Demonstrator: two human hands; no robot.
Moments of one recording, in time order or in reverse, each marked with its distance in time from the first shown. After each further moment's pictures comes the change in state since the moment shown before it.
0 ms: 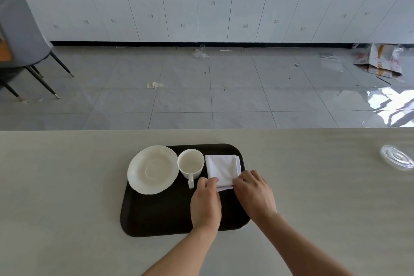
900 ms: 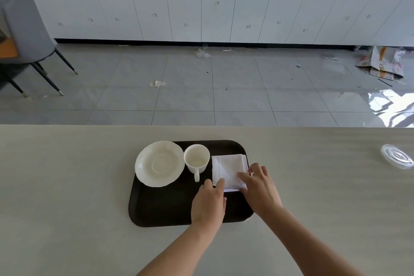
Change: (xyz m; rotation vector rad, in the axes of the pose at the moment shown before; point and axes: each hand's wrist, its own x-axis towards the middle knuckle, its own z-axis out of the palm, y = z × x) left_hand -0.015 -0.013 -0.012 0.264 -0.172 0.152; right_hand -0.003 -0.003 -0.008 0.071 -0.202 0.136
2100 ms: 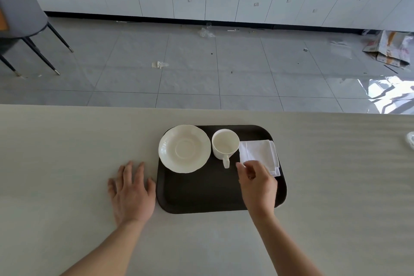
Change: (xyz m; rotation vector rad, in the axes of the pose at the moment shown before) left_hand -0.031 -0.252 -0.027 0.128 0.289 -0.403; right_hand -0.015 -0.116 0.035 0.583 0.443 0.354
